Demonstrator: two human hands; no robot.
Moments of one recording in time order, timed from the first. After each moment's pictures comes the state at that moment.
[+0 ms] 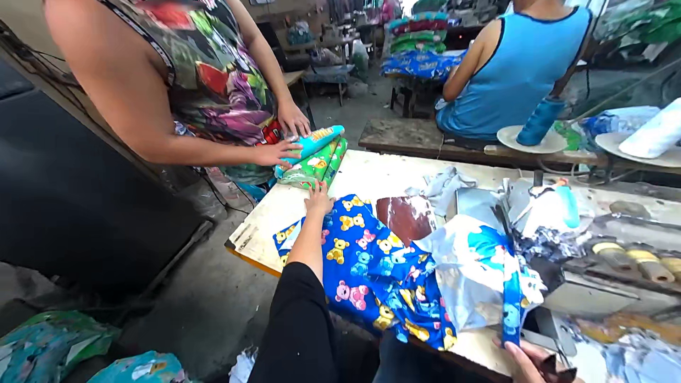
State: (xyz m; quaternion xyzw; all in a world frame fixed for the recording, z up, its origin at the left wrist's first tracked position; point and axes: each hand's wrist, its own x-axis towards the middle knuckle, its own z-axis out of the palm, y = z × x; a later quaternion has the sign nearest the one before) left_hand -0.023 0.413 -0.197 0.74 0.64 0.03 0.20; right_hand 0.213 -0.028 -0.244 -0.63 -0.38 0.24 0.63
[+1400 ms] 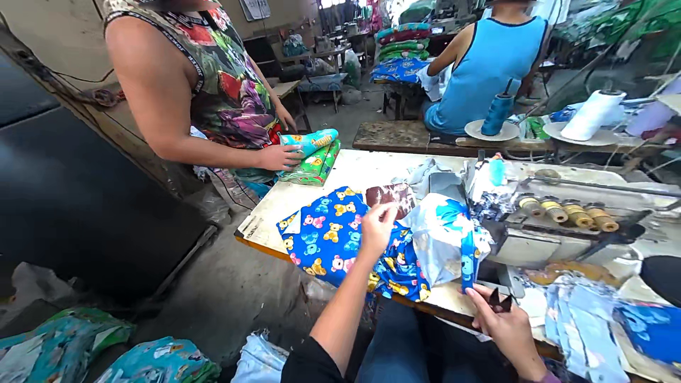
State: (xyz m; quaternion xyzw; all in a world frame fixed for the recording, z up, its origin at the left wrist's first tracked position) left_hand 0.066 0.180 -0.164 0.71 0.35 0.45 0.40; right_hand 0.223 -0.030 -0.268 -0.61 -0.40 0.20 0.65
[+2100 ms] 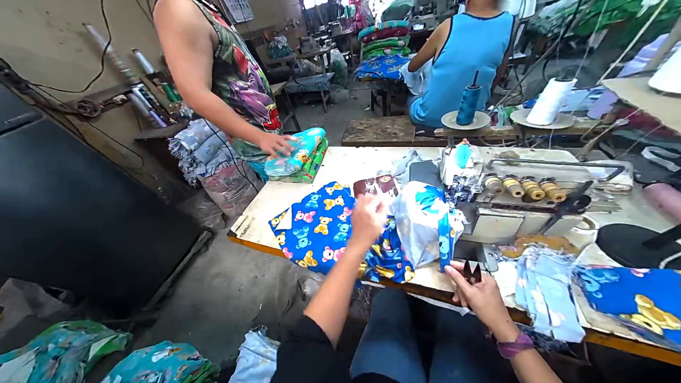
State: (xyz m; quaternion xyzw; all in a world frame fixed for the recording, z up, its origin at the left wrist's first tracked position) left_hand 0.074 0.171 -0.149 0.82 0.39 0.37 0.21; right_hand 0.230 -0.027 -0.256 -0.63 -0.40 0.26 0.61
